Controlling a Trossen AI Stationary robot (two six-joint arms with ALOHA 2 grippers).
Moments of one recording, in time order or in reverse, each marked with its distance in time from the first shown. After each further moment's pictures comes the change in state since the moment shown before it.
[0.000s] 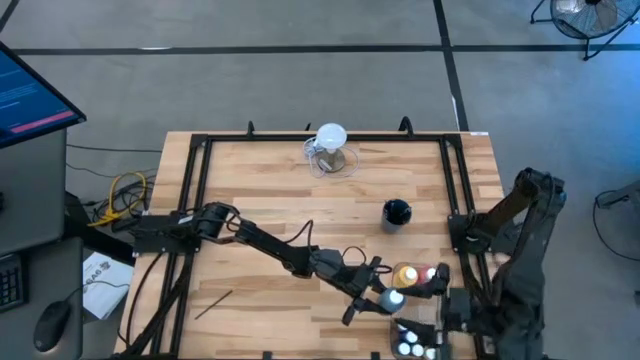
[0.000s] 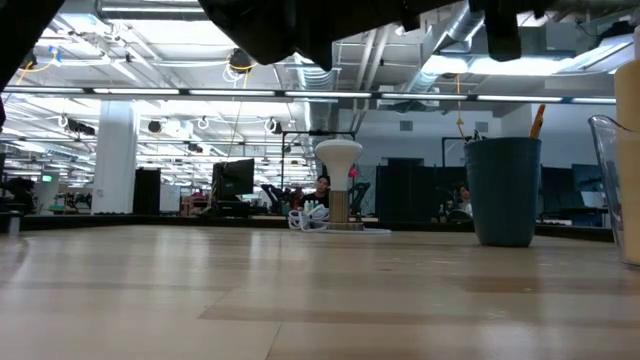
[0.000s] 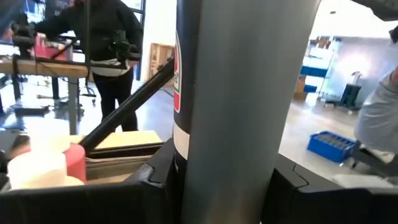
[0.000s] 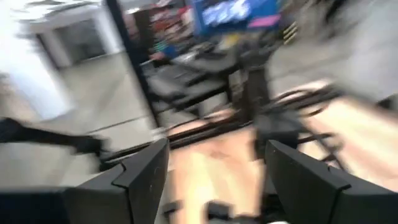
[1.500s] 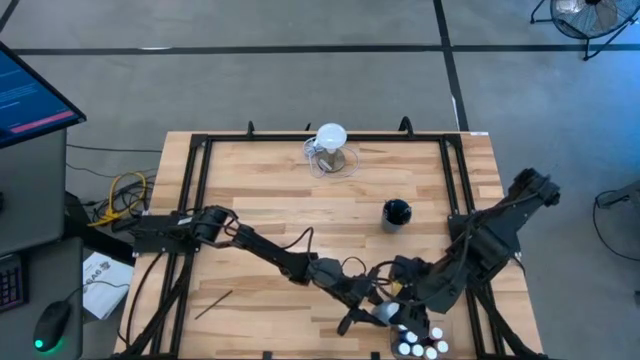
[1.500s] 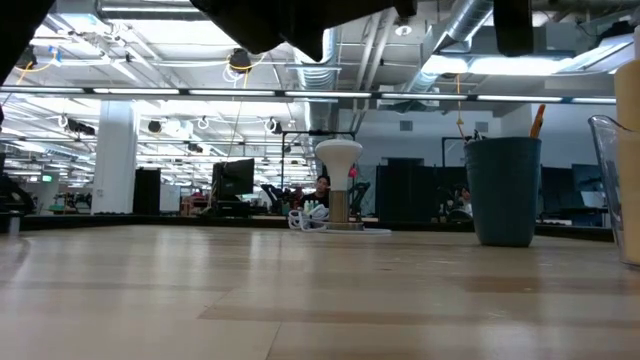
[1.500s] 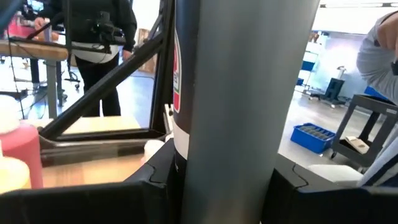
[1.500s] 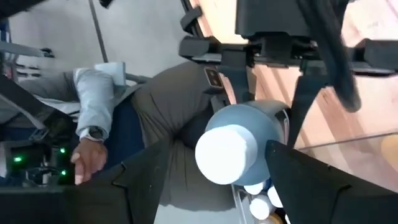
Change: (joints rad) left arm -0.031 -0.004 0.003 -0.044 0.000 -0.043; right arm -0.373 0.020 0.275 -0.736 -1.209 0.619
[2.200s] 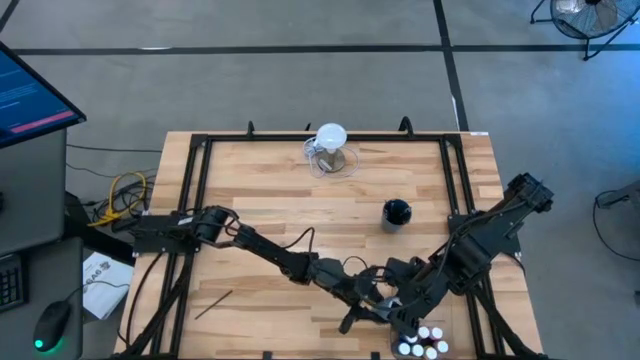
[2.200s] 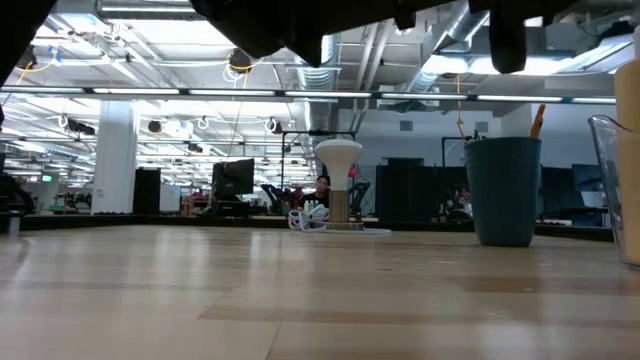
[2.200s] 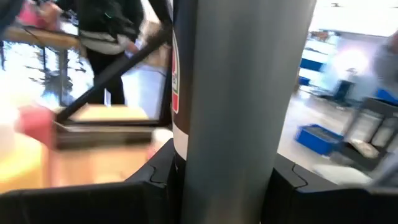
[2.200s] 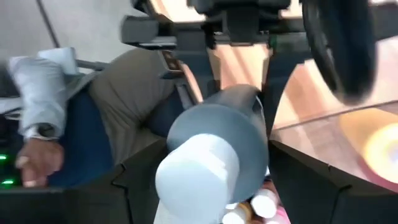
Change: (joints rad) left arm 0.001 0.004 -0.003 -0.020 -0.018 -0.026; right arm -0.033 0.074 0.000 -0.119 -0.049 0.010
